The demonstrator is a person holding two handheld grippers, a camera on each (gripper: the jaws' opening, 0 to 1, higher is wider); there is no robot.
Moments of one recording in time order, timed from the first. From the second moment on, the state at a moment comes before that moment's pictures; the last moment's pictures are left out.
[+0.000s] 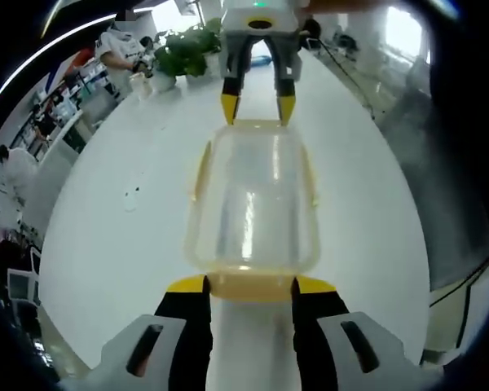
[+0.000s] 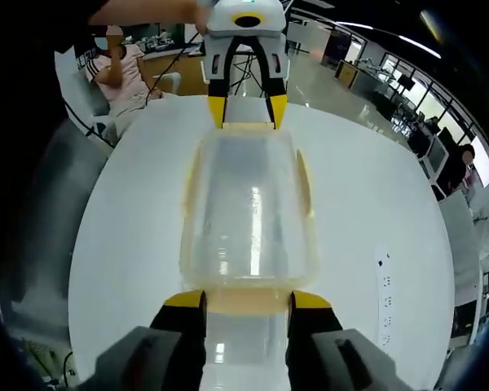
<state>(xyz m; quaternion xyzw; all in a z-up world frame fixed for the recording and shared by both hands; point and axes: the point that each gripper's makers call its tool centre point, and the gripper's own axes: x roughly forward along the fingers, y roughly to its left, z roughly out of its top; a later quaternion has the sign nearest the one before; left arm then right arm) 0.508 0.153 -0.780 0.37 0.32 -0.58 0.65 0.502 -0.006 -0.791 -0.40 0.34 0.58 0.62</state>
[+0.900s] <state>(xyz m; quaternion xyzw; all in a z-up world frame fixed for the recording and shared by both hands) 0.502 0.120 -0.780 0.37 0.32 -0.58 0.66 0.496 -0.041 -0.789 -0.42 0.35 0.57 0.61</state>
